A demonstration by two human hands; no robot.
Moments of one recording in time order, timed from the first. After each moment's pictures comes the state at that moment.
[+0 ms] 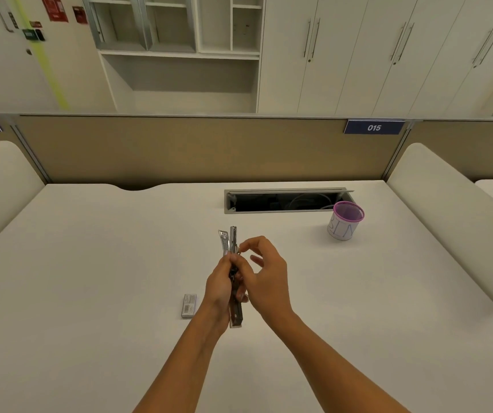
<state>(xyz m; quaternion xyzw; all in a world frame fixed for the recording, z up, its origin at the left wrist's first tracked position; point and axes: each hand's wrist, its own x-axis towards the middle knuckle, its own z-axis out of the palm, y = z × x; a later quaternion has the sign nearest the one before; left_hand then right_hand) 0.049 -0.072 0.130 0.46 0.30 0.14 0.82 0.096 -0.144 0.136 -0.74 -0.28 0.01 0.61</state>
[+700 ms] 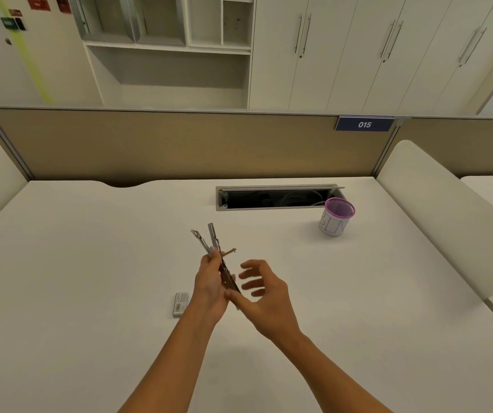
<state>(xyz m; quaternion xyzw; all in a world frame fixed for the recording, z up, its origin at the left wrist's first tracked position) 0.065 -0.060 0.115 0.39 0.36 0.16 0.83 0.092 -0.180 0.100 -0.78 -0.29 0.08 0.54</state>
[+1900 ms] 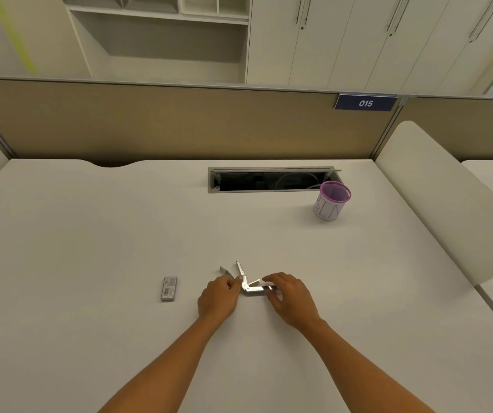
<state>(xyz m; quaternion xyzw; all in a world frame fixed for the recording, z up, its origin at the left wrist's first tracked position) 0.080 -0.080 0.003 0.85 0.35 -0.01 0.40 0.167 -0.243 -0.003 -0.89 -0.38 0.01 0.25</state>
